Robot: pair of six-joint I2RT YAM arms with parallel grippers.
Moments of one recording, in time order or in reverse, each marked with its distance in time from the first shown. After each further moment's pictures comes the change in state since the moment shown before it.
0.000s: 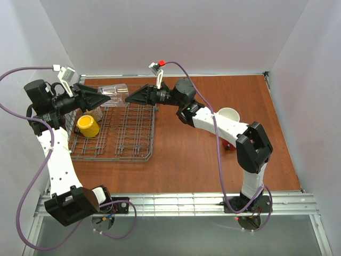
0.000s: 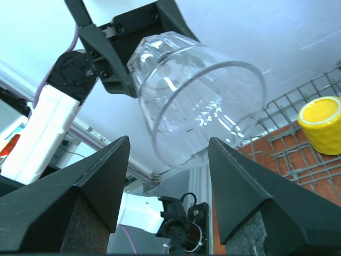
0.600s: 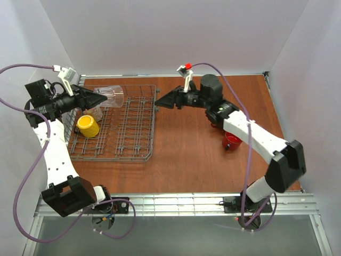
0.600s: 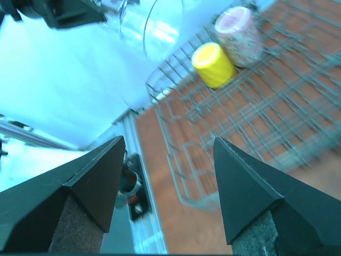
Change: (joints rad) left arm 0.028 0.102 0.109 -0.304 -0.173 0.308; right arm -0.179 -0.409 -0.236 -0.609 0.058 -0.447
